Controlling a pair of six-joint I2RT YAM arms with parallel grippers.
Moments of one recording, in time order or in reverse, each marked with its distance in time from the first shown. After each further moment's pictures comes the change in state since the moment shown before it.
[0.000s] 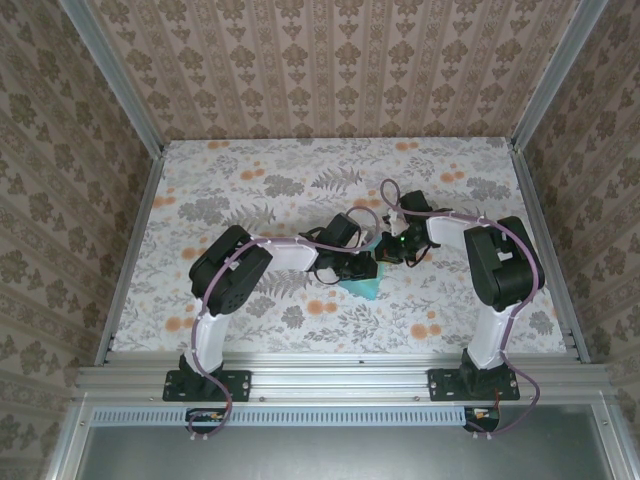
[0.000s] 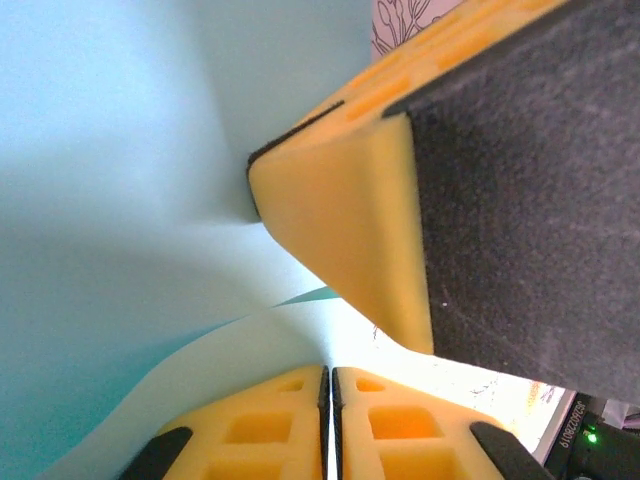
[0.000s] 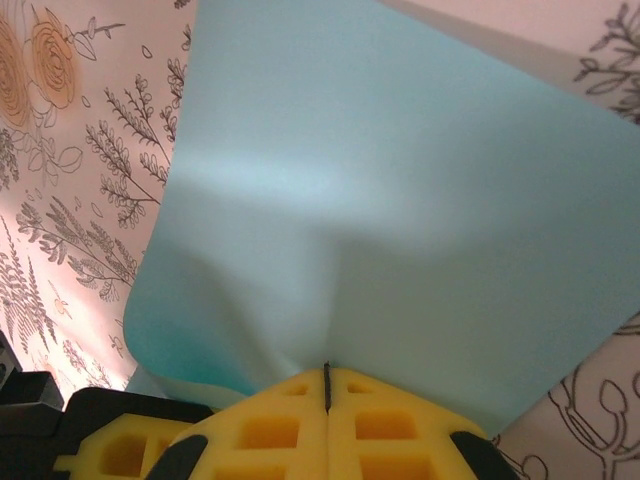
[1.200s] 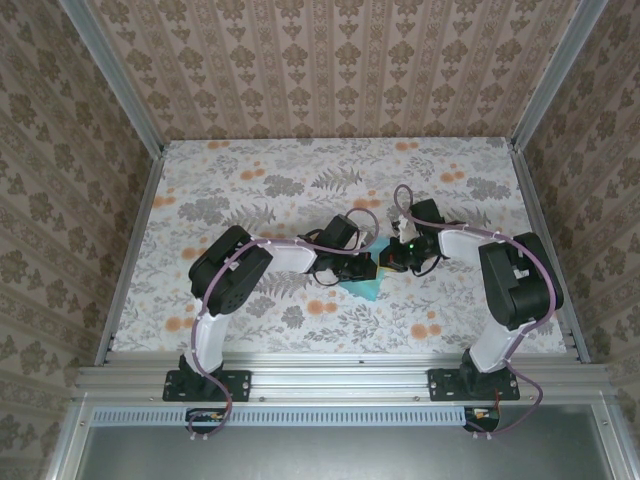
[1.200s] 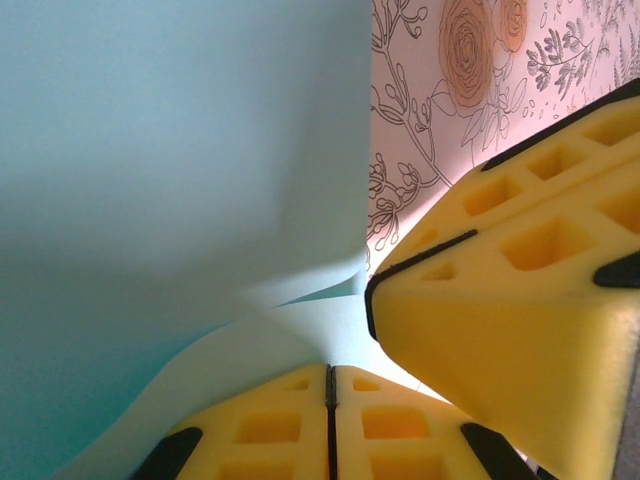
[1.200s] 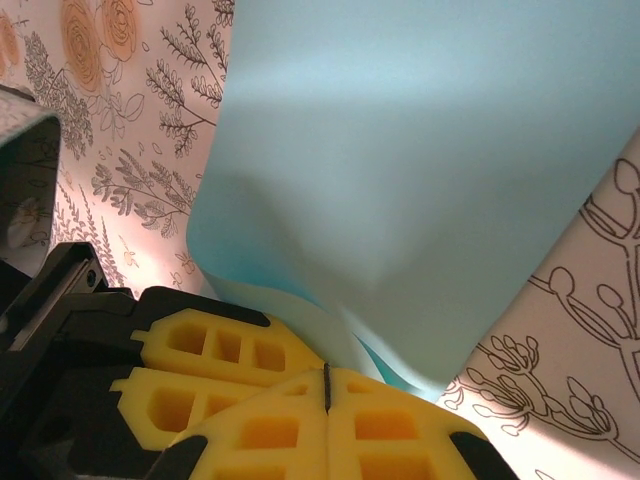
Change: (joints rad) left arm 0.002 -0.002 -0.031 0.056 0.022 0.004; right arm -0.021 -0.150 -0.169 0.089 -0.085 0.118
